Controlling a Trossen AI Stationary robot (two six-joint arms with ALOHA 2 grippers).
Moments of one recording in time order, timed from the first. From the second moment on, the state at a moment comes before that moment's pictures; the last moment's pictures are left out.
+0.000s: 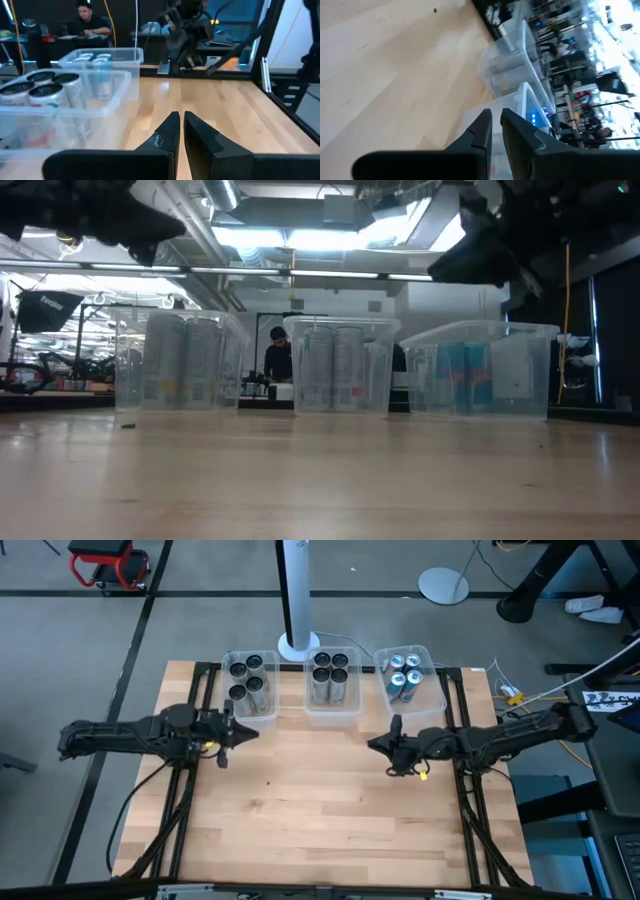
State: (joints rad) left arm 0.09 0.39 0.32 -0.04 0.01 0.00; right arm 0.14 0.98 0.49 0.14 0.30 -0.98
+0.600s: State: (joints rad) left arm 0.09 0.18 0.08 0.01 0.03 0.03; right arm 0.14 0.68 0.13 0.45 0.19 -1.03
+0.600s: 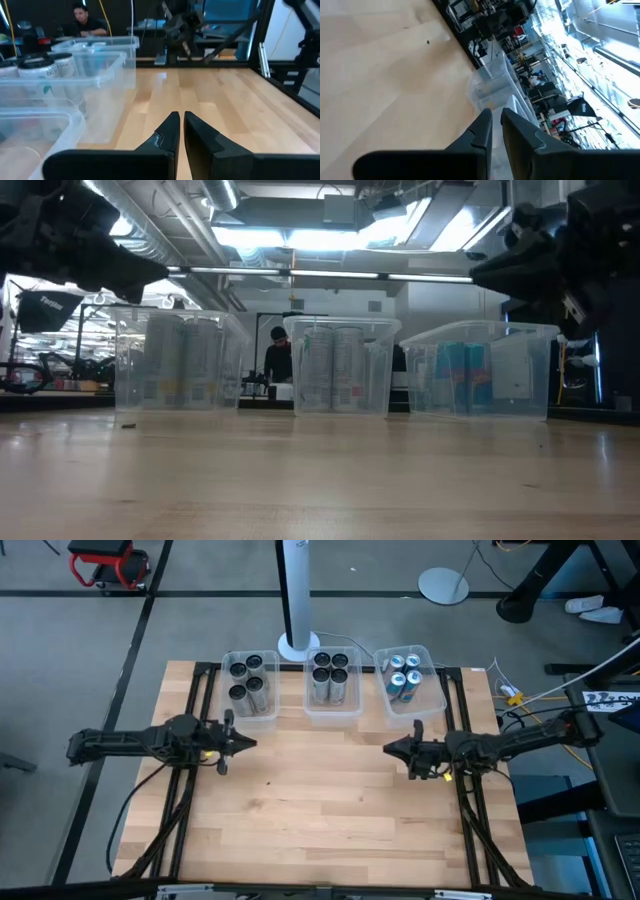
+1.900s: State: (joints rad) left arm 0.09 0.00 0.01 0.02 -0.05 -0.01; right arm 0.14 0.01 0.01 0.05 0.31 -1.09
